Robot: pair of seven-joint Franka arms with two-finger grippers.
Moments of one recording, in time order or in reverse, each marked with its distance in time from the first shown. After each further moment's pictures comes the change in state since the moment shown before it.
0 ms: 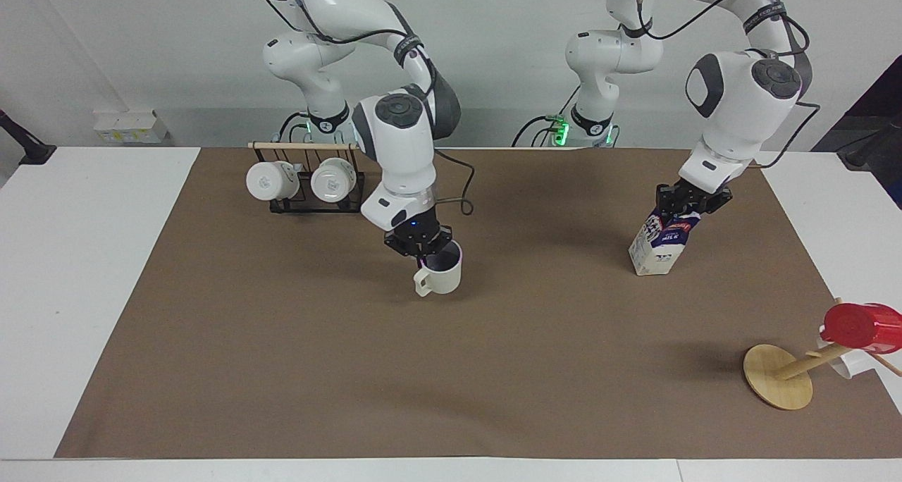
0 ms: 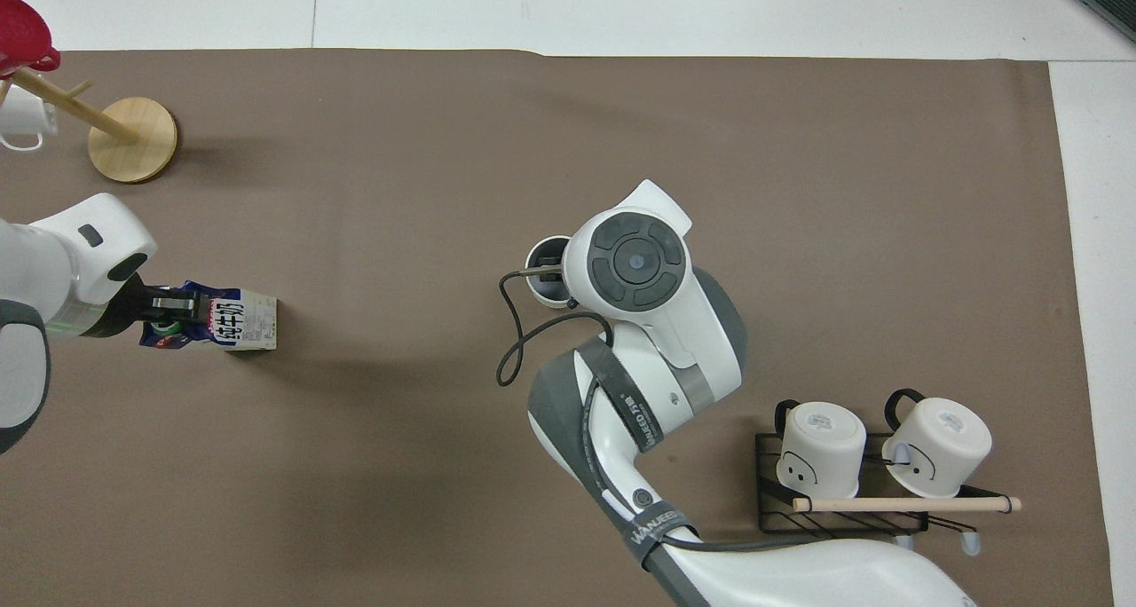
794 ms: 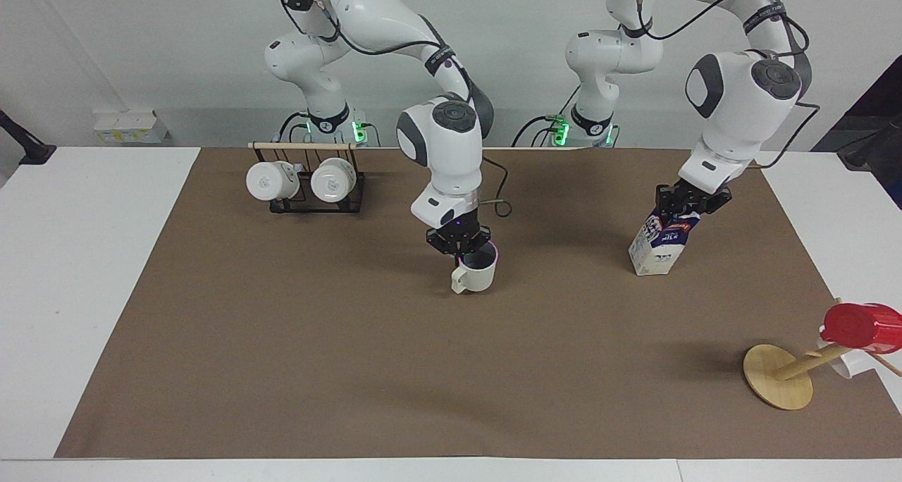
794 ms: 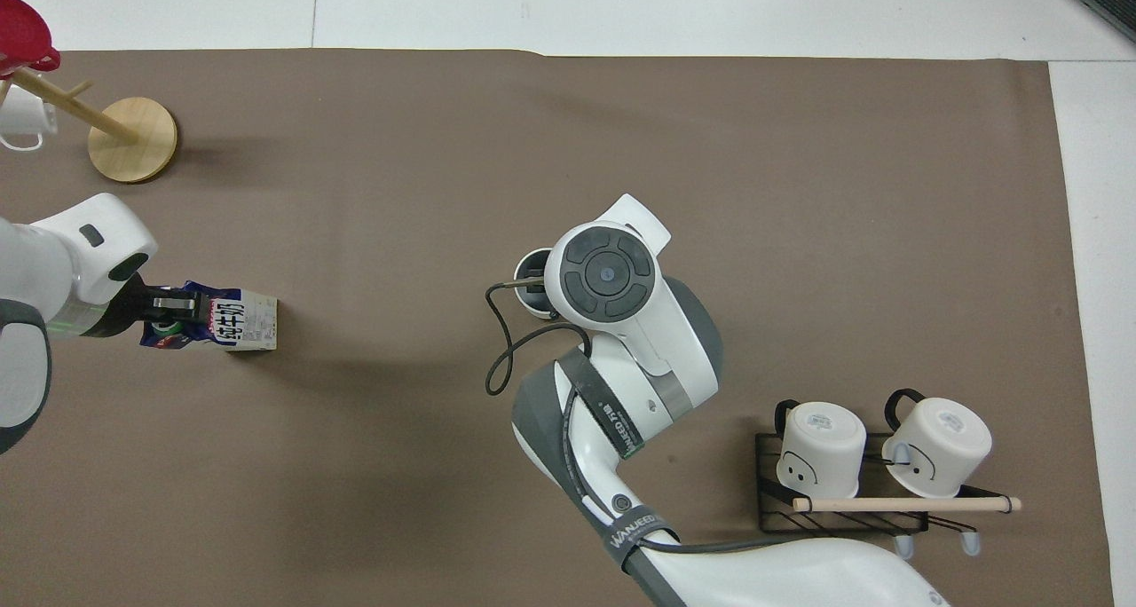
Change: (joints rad) left arm 0.000 0.002 0.000 0.000 0.000 0.000 0.000; right arm 0.023 0.019 0.000 -0.016 0.000 0.000 0.021
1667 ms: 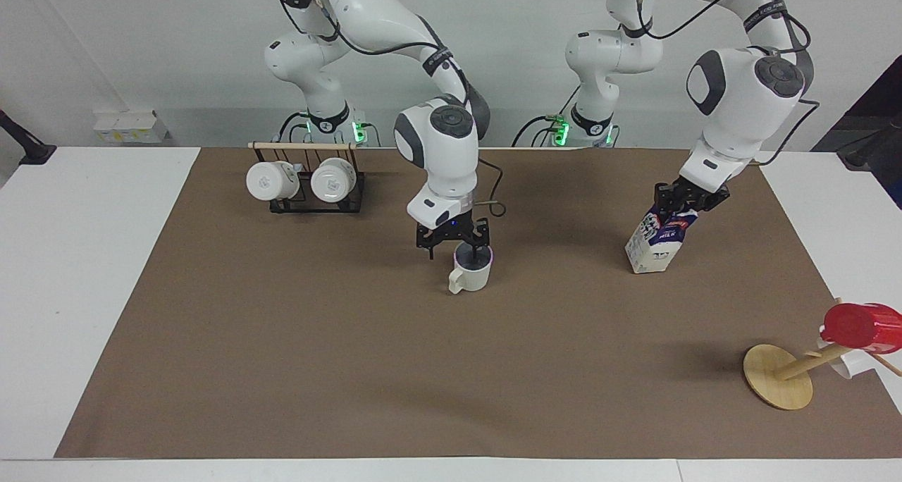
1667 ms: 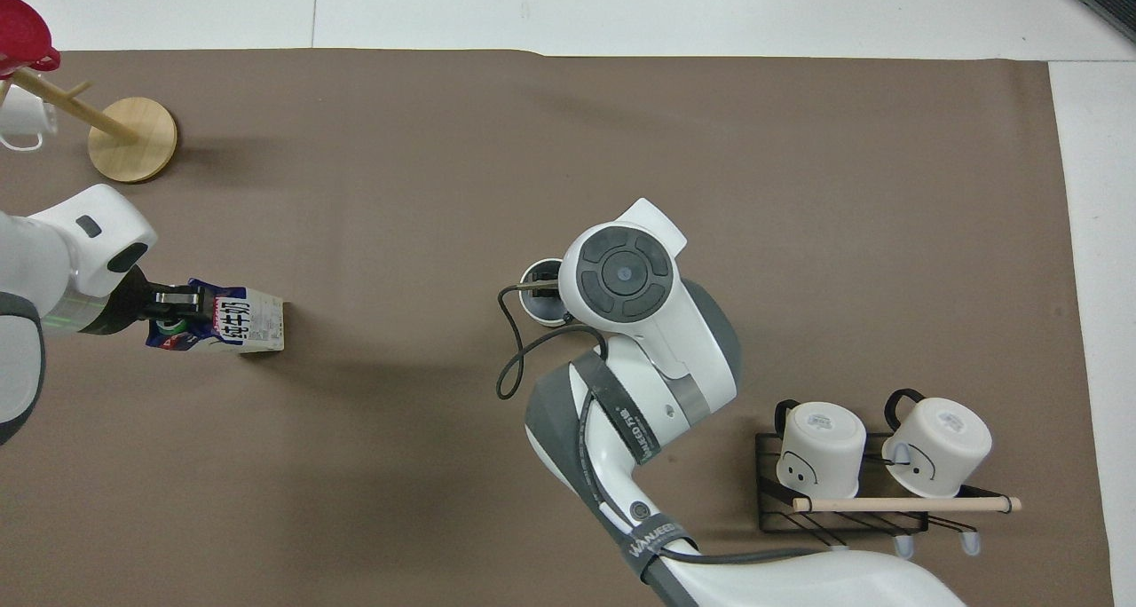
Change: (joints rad) left arm -0.023 0.001 -0.004 0.050 -0.027 -0.065 -0.067; right arm -0.015 -0.062 -0.013 -0.021 0.000 -0.051 0.007
